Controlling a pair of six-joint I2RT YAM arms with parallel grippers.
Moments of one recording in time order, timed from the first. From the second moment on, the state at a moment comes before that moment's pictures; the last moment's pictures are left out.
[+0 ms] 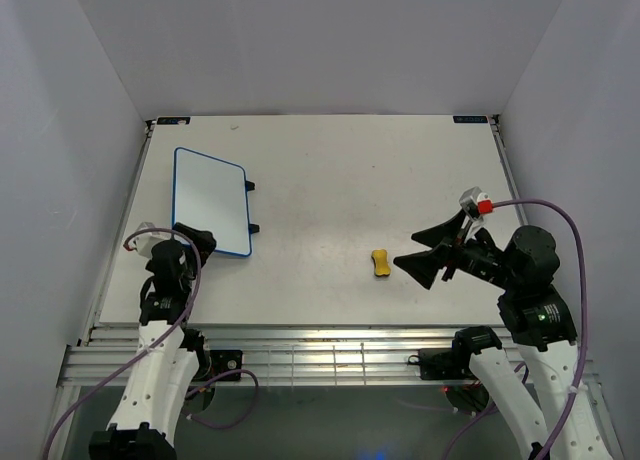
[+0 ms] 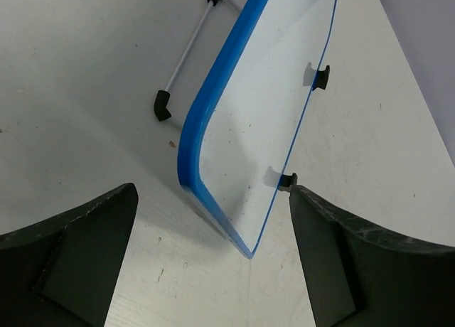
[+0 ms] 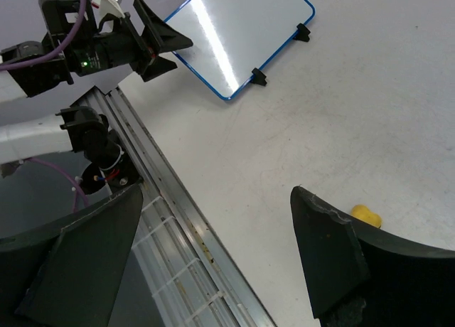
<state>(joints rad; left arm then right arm) 0.02 0.56 0.27 -0.16 -0.20 -0.82 0.24 0.47 0.79 -0.45 -0.81 0.25</state>
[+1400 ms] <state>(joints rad) -0.17 0.34 0.99 -0.81 -0.19 -0.27 0.24 0.45 0.95 -0.87 0.06 0.13</state>
